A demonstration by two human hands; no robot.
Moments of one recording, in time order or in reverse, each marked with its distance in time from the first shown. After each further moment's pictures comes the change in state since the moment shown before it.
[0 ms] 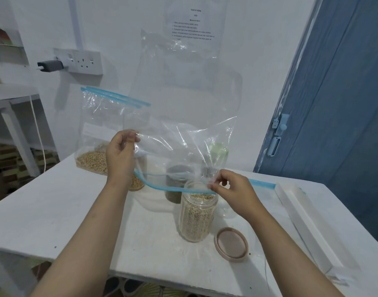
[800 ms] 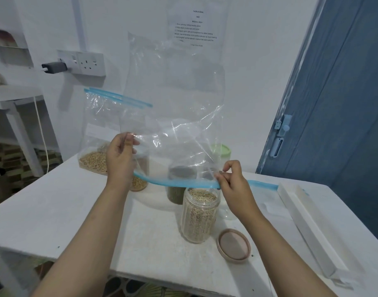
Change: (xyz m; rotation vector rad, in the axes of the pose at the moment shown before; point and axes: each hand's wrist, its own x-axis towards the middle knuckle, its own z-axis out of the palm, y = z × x) left_hand -0.003 0.000 -0.006 0.025 -0.002 -0.018; right_hand 0.005 0.005 0.017 0.111 0.130 0.019
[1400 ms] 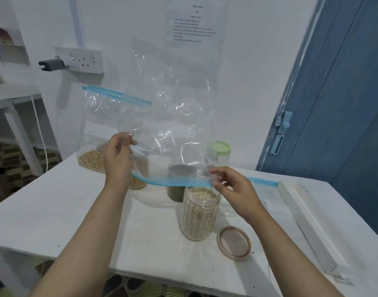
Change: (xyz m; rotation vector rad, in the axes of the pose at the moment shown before) left_hand -0.001 -0.005 -0.003 -0.037 0.009 0.004; right_hand -0.007 0.012 -0.010 0.171 -0.113 -0.008
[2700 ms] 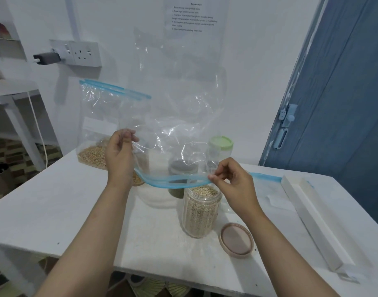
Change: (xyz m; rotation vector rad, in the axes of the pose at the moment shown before) left_hand 0.000 -0.014 0.006 -0.024 -0.011 0.016; right_hand 0.006 0.003 0.016 0.038 0.174 -0.046
